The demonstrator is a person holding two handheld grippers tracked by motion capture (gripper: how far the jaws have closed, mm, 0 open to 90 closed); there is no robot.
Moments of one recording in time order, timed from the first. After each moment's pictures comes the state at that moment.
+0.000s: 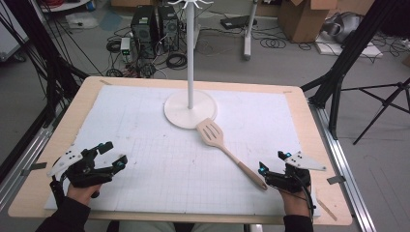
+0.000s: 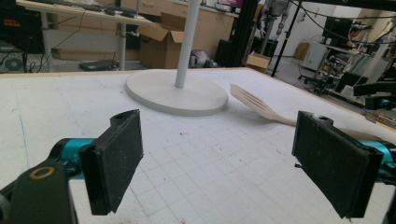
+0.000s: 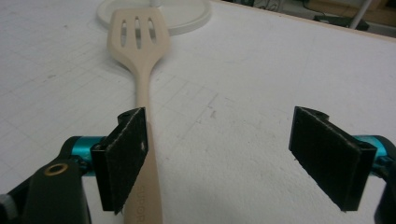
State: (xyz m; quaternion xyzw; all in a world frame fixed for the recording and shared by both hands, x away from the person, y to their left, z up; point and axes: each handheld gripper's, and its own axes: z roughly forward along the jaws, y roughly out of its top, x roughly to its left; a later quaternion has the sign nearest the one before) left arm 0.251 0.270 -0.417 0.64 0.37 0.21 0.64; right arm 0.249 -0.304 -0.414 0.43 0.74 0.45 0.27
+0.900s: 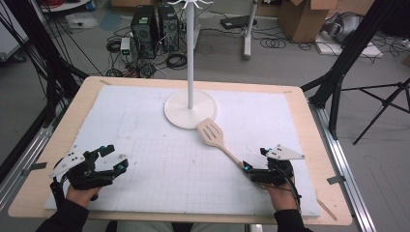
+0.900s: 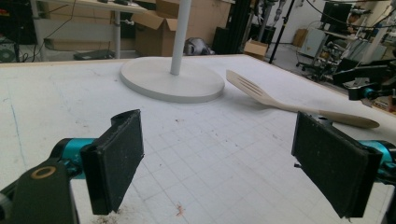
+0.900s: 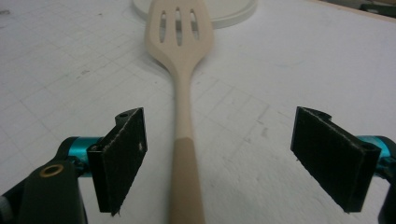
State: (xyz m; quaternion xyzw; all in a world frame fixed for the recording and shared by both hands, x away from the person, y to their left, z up) left arm 0.247 0.269 -0.420 0.67 0.36 0.20 0.62; right arm 0.275 -0.264 -0.417 0.39 0.78 0.44 0.22
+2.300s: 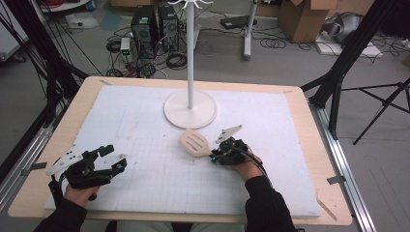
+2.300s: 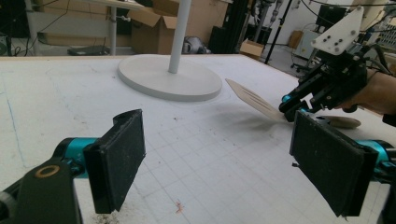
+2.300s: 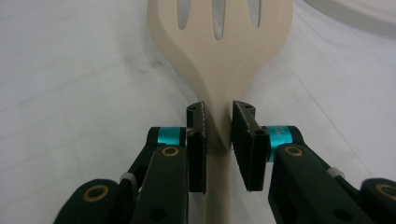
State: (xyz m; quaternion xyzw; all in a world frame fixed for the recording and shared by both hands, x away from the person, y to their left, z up) left arm 0.249 0.275 -0.419 0.66 0.36 0.18 0.63; right arm 0.349 -0.159 -0.423 0.22 0.91 0.34 0.08
